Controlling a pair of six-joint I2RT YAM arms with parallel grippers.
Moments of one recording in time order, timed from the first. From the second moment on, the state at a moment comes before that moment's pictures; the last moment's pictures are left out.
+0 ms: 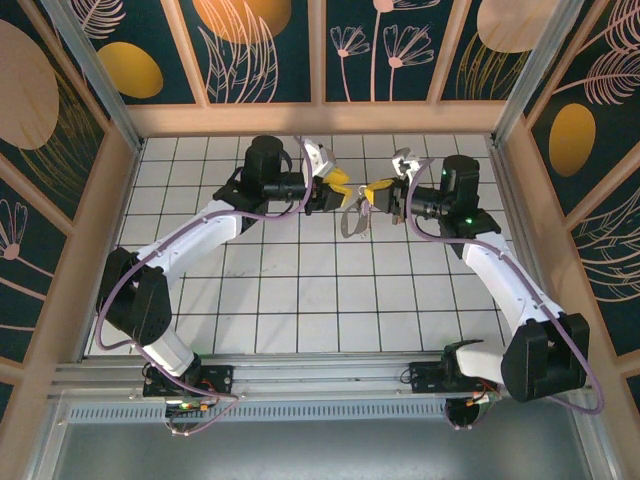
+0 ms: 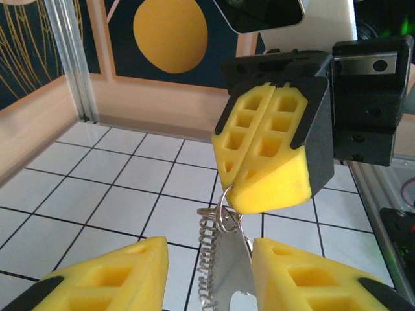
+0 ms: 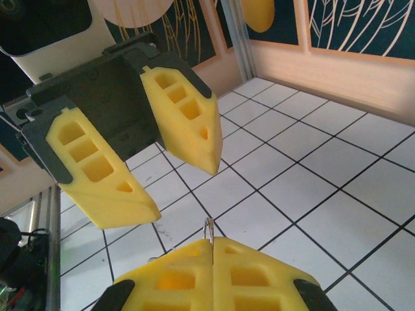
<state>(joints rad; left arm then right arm) -0.57 1.65 1.32 0.05 0.83 0.13 0.23 1.24 0.96 -0.04 -0.93 0.03</state>
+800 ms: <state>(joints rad) -0.58 1.71 1.32 0.06 0.91 0.10 0.23 1.28 0.97 -0.08 -1.05 0.00</state>
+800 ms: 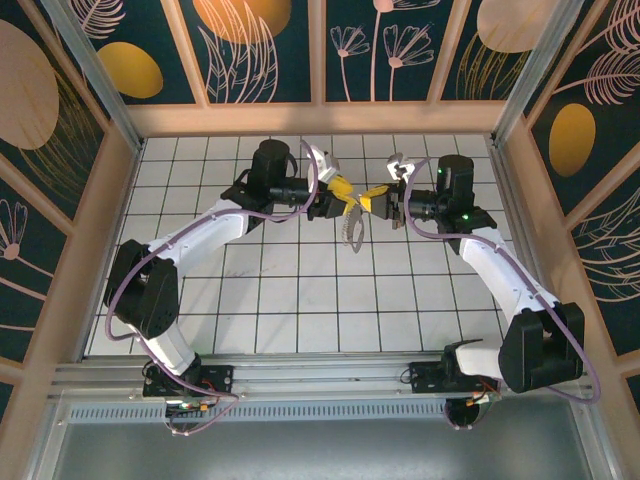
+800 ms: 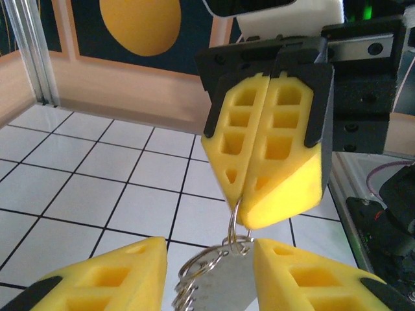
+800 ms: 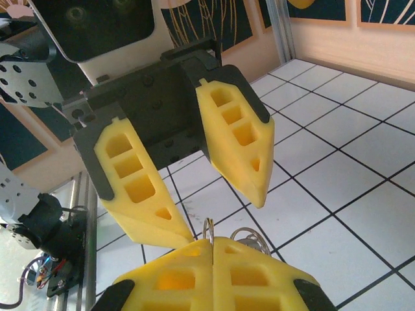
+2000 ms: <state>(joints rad) -0.63 1.75 1.32 0.26 0.96 0.01 0.17 1.13 0.85 0.23 -0.92 0.26</state>
